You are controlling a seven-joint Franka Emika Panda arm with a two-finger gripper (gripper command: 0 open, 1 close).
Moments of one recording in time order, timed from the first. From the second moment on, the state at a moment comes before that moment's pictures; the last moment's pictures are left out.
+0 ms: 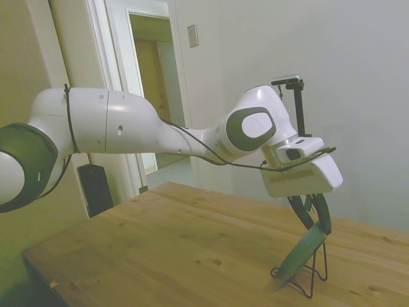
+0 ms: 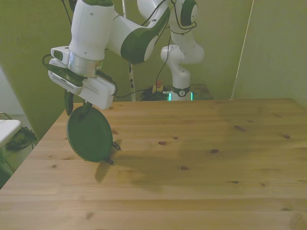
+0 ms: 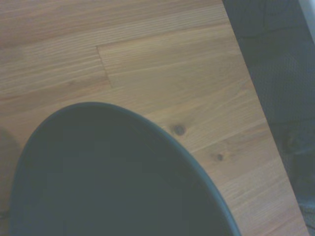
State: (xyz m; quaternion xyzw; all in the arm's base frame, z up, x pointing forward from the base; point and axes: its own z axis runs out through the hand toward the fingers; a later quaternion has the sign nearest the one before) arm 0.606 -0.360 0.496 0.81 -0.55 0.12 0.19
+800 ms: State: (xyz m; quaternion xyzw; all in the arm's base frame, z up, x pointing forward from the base) arm 0.609 -0.351 0.504 0.81 -0.54 0.13 0.18
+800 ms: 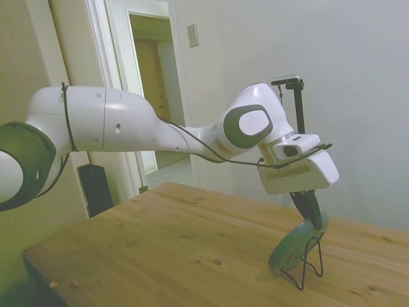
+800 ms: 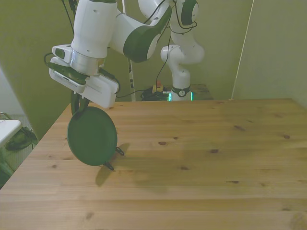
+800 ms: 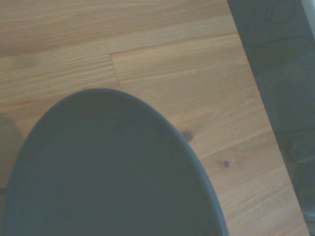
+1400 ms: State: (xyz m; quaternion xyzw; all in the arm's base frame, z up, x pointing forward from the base) arm 0.614 -0.313 0.556 0.82 -0.53 0.14 0.17
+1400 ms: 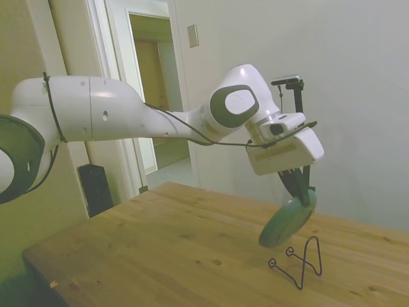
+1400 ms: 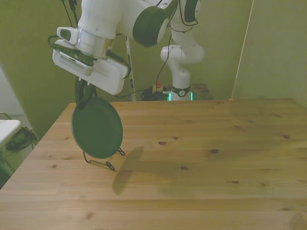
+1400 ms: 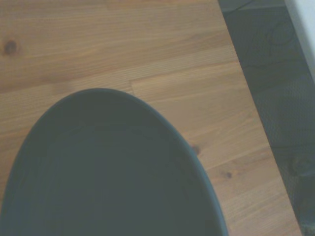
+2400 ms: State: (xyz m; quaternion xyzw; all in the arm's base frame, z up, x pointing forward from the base) arm 0.646 -0.130 0.434 0.82 -0.54 0.04 -0.17
